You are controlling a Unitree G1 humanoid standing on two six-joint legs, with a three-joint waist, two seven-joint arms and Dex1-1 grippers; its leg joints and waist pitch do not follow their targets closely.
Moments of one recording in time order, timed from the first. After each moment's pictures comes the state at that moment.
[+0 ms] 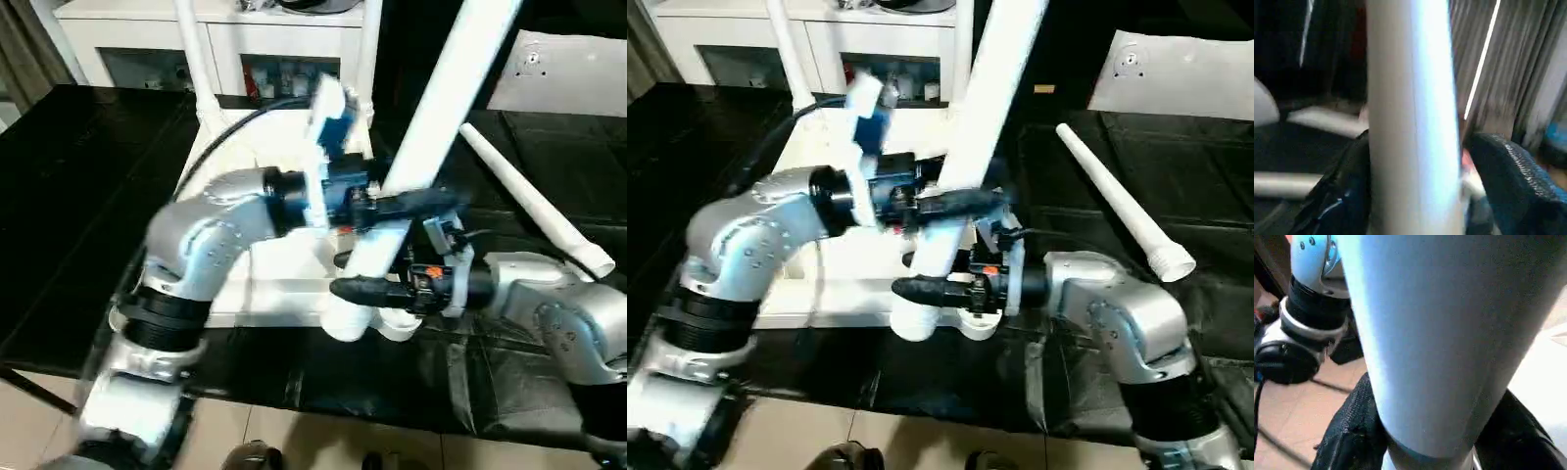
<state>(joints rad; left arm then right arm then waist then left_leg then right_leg) -0.75 0.09 -0.04 -0.05 -0.79 0.74 -0.86 -0.37 -0.46 0.12 -0.23 0.69 0.77 0.99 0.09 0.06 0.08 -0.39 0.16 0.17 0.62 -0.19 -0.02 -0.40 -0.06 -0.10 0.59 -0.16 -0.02</state>
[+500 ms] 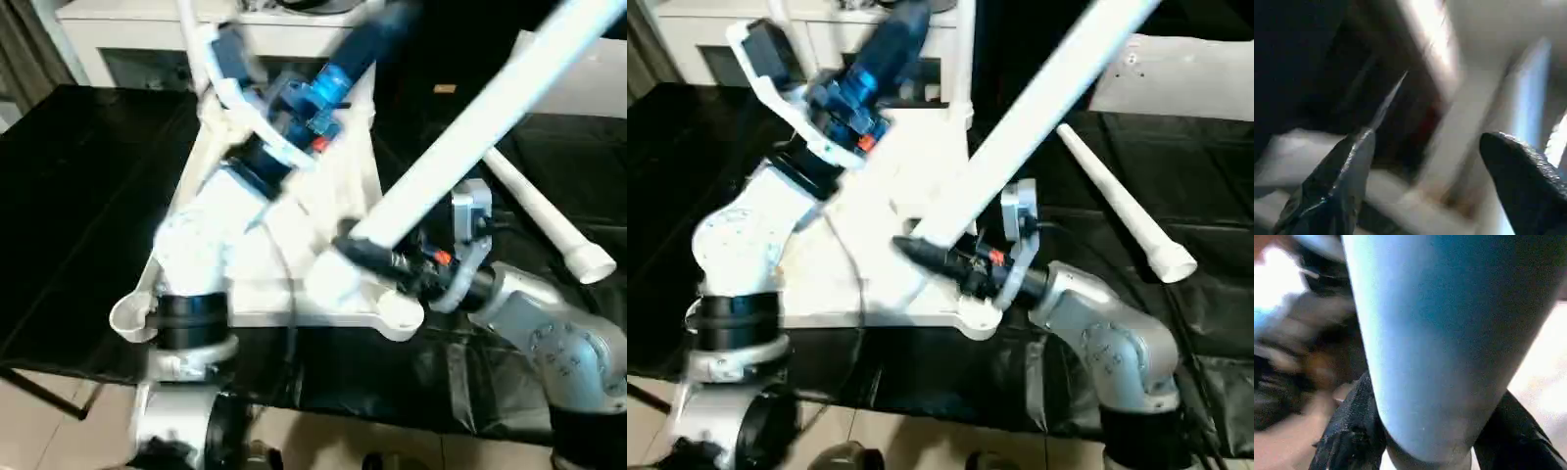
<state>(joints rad) -0.71 0.13 0.09 0.04 -0.73 0.56 -0.64 -0.25 -0.33 0.01 -0.30 0.60 0.69 0.64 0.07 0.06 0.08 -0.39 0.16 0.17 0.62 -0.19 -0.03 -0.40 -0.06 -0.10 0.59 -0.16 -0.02</state>
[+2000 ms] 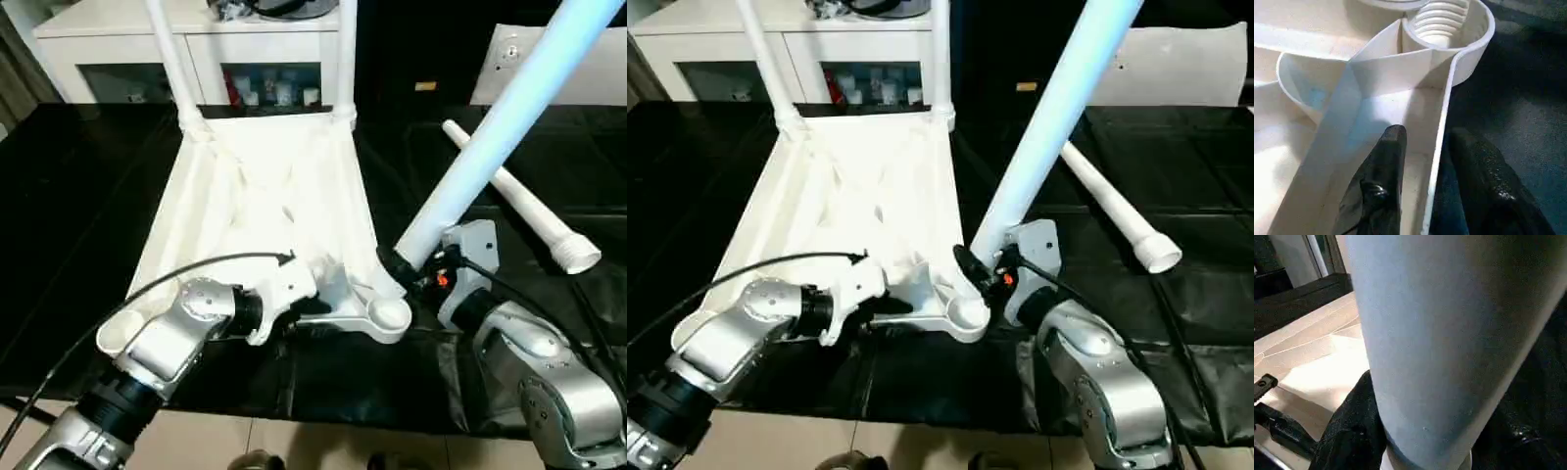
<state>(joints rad) -0.41 0.46 -0.48 0.13 -0.15 0.36 -0.95 -0.07 -0.28 0.05 -0.35 0.34 0.55 0.36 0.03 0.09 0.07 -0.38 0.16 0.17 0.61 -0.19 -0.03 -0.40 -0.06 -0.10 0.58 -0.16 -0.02</state>
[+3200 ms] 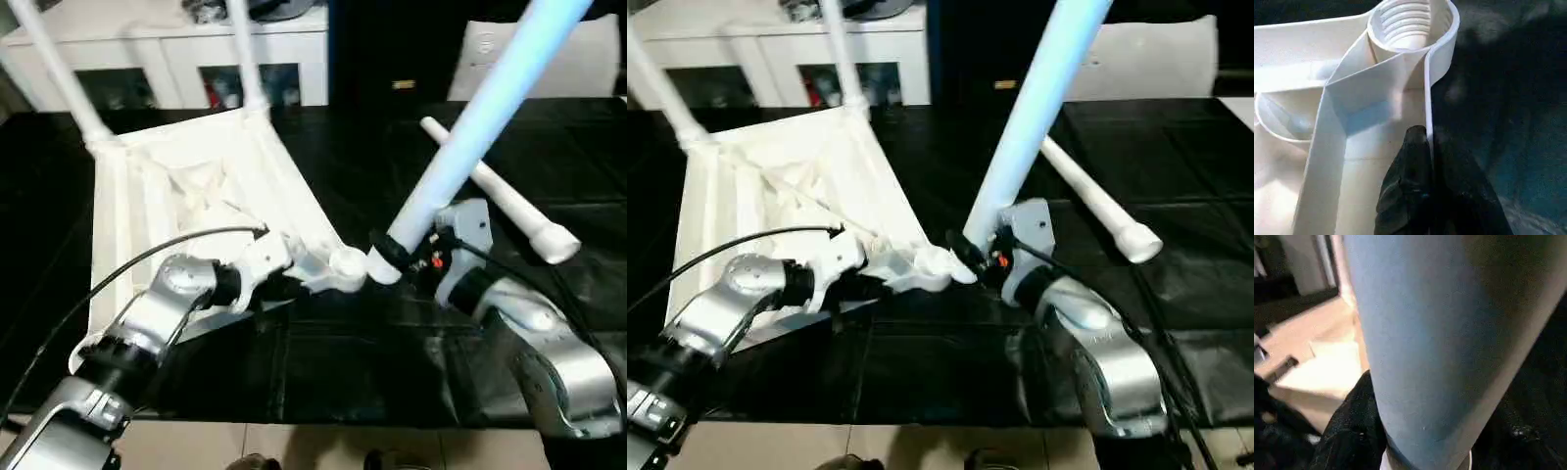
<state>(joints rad) -0.49 0.46 -0.39 0.39 -0.09 0.15 -0.97 -0.20 -0.28 0.07 -0.25 0.30 0.44 0.44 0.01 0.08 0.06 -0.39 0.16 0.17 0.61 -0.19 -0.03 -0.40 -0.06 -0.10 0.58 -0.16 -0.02</state>
